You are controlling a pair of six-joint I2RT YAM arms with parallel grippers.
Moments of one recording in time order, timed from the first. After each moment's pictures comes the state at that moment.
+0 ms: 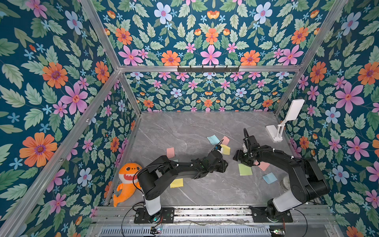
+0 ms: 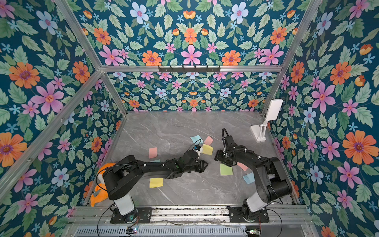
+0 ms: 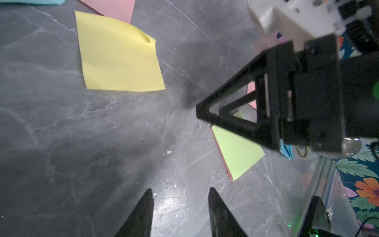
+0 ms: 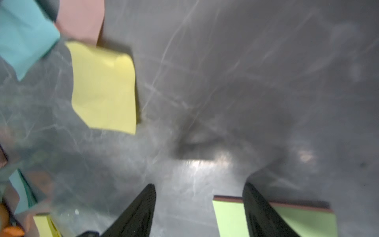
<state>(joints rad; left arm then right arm) -1.03 1.78 0.90 0.21 0.03 -0.70 0.29 1.54 0.80 -0.46 -0.23 0.65</state>
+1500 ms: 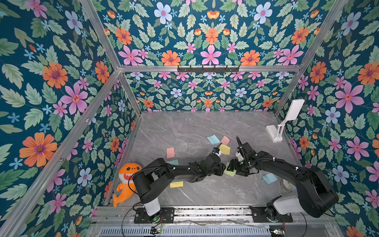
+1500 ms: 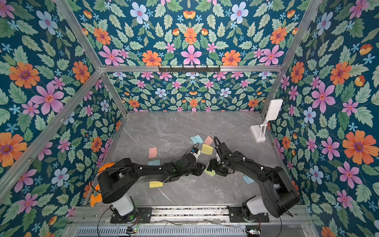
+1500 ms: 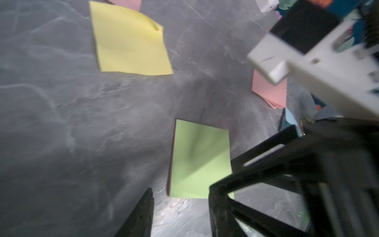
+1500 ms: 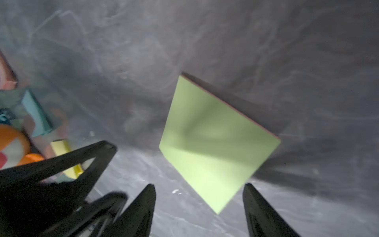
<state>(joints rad) -1.04 1.71 0.79 0.22 -0.03 -0.70 0.47 1.41 0.75 -0.54 -0.34 0.75</state>
